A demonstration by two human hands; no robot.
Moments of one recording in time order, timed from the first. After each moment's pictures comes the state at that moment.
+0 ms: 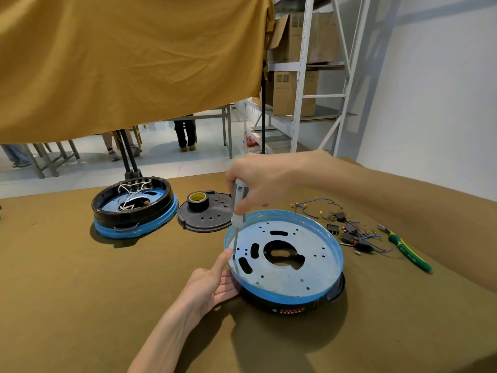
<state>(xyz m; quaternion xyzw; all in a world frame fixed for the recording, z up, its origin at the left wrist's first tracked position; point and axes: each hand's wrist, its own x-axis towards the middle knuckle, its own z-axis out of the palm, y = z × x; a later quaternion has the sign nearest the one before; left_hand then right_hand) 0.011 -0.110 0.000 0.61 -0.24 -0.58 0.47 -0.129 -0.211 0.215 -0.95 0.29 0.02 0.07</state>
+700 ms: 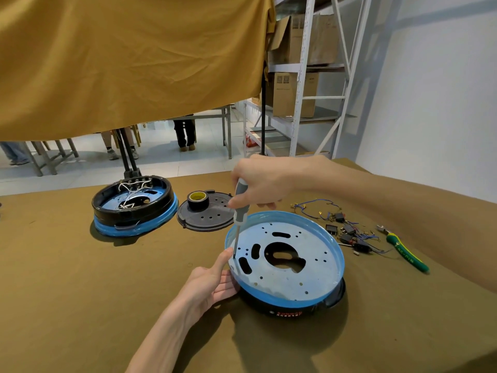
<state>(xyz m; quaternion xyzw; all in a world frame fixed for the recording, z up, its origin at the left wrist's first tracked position) 0.009 -0.107 0.005 0.62 -0.24 -0.58 0.47 -0.128 -0.201 0.212 -0.94 0.34 0.02 0.06</state>
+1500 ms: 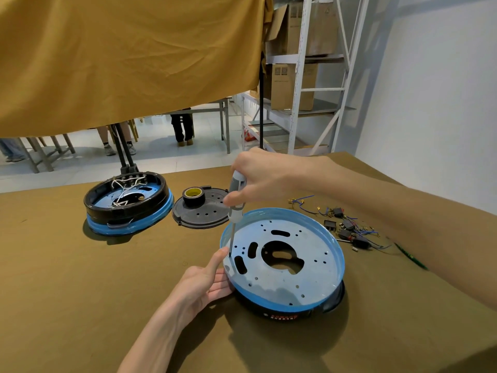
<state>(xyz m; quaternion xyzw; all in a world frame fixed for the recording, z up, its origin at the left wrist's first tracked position) 0.010 -0.107 0.007 0.63 -0.25 -0.58 0.45 -0.143 -0.207 0.202 -0.94 0.32 -0.06 0.05</state>
